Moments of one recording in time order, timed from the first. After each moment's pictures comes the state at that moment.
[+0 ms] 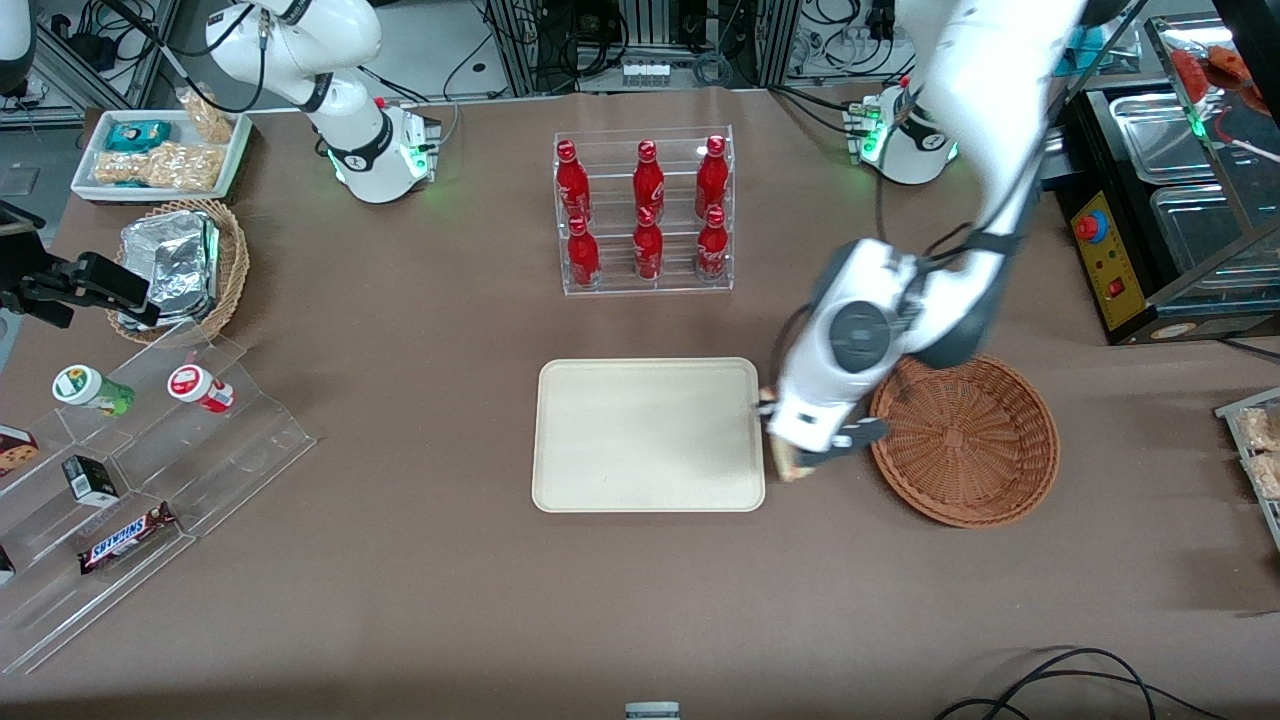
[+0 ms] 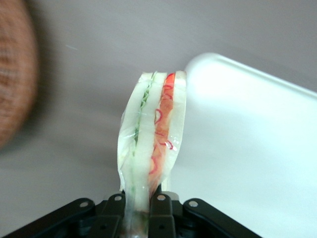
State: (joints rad) arm -0.43 0.54 -0.13 -1.66 0.00 2.12 -0.87
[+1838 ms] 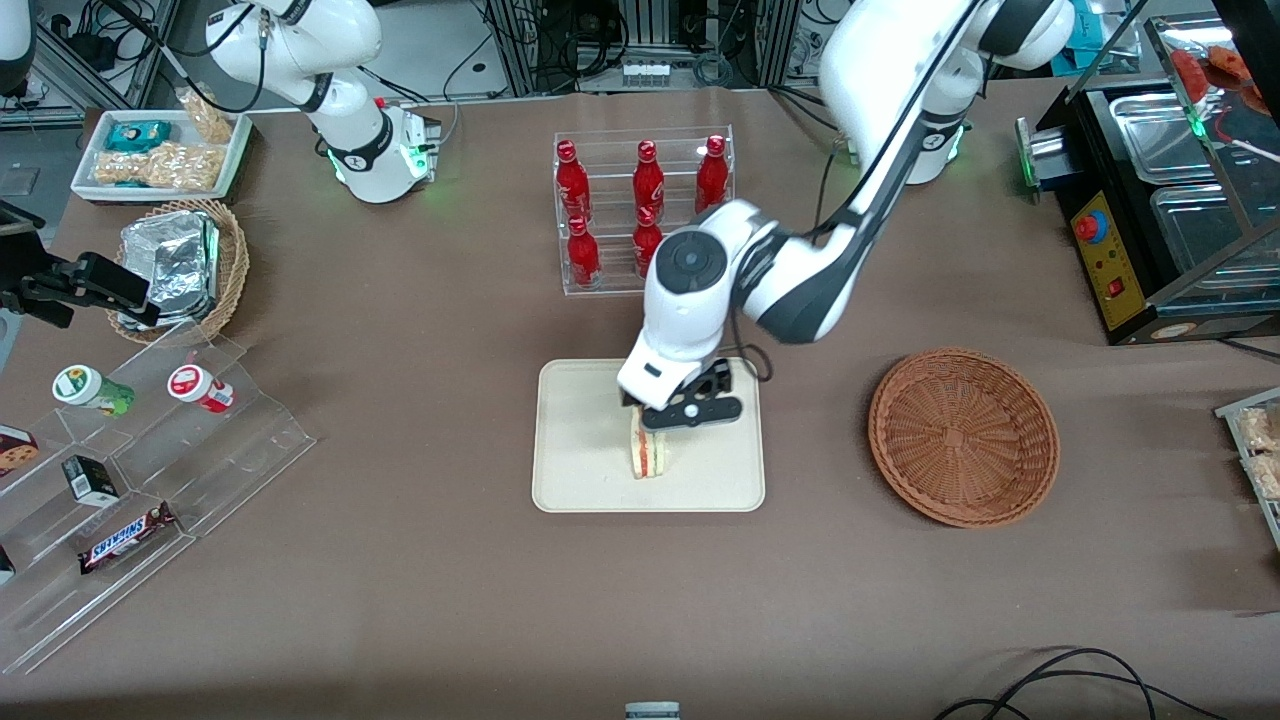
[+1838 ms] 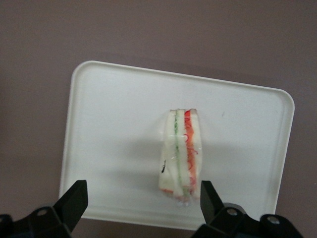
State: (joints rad) arm -0.64 0.56 -0.07 -1.45 0.09 2.08 -0.89
